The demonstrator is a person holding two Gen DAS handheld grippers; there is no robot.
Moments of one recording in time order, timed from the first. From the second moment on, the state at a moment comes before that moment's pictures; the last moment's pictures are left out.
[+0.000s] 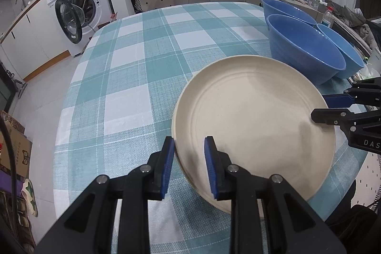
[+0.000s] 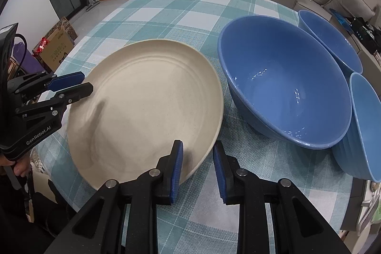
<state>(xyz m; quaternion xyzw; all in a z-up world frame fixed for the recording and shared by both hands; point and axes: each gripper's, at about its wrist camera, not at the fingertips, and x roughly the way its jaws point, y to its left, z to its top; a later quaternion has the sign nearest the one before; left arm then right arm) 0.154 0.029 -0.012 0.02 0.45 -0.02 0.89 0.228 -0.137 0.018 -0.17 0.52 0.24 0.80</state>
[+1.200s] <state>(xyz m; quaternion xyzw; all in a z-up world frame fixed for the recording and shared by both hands) 0.158 0.032 -0.027 0.02 0.47 -0.02 0.88 0.229 -0.126 -0.002 -0.20 0.54 0.25 0.78</state>
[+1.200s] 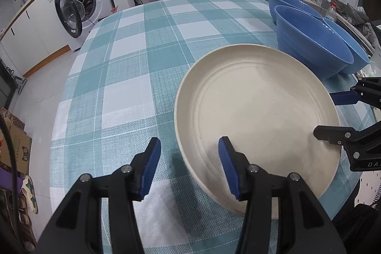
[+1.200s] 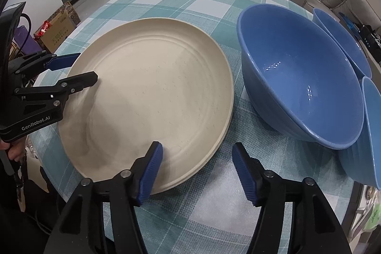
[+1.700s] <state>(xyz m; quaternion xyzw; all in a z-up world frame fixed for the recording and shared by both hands) 0.159 0.037 -0.018 0.00 0.46 -0.02 0.89 0.227 -0.137 0.008 -0.18 0.53 0.25 0.79</state>
